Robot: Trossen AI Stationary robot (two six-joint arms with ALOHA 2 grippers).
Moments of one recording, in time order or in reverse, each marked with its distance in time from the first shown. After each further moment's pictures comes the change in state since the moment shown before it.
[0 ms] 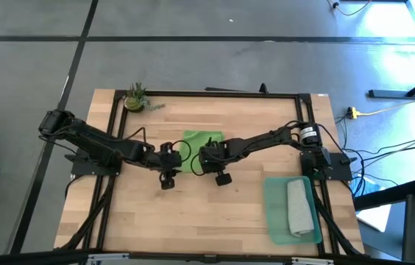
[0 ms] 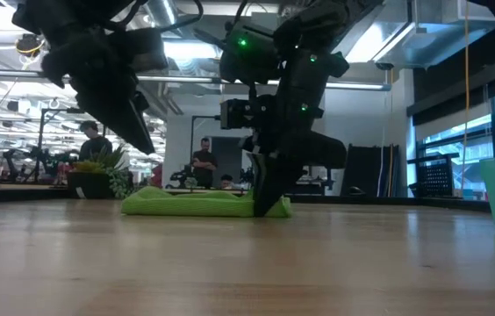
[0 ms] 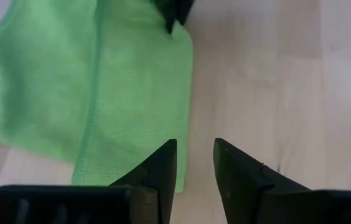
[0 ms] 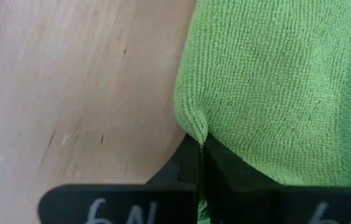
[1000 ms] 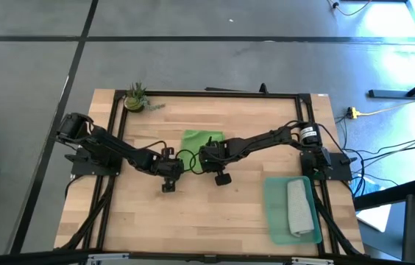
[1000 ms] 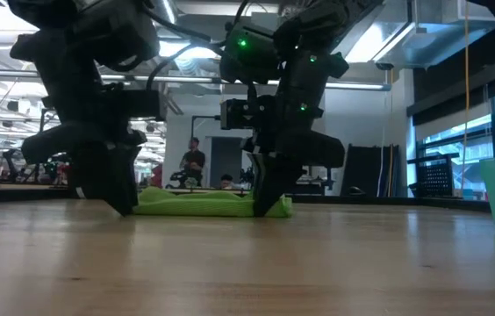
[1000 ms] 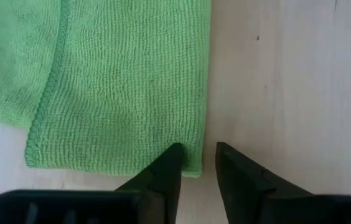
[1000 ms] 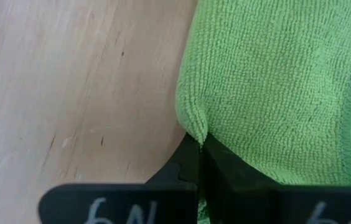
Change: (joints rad) left arm -0.025 0.240 -0.013 0.019 -0.085 0.045; right arm -0.002 0.000 -0.001 0.012 -0.011 0.026
